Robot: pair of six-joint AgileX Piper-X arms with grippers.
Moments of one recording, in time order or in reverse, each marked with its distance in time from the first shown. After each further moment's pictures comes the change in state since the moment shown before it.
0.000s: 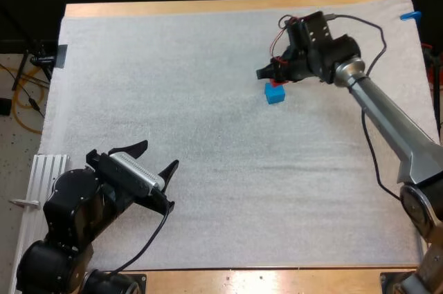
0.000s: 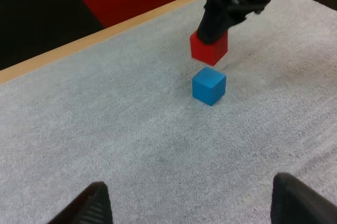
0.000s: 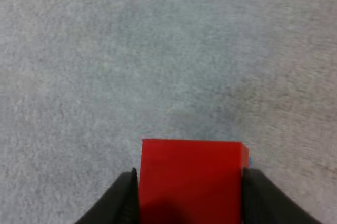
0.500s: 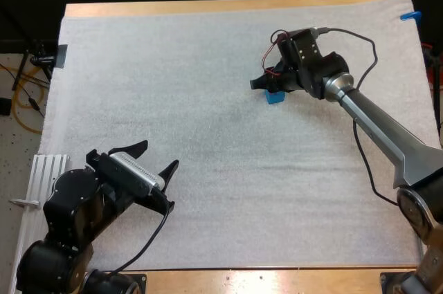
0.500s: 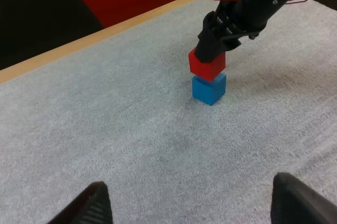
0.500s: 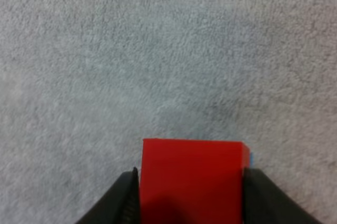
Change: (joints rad) left arm 0.000 0.000 0.000 0.000 0.000 0.000; right arm 0.031 0.000 0.100 -0.127 0.107 0.052
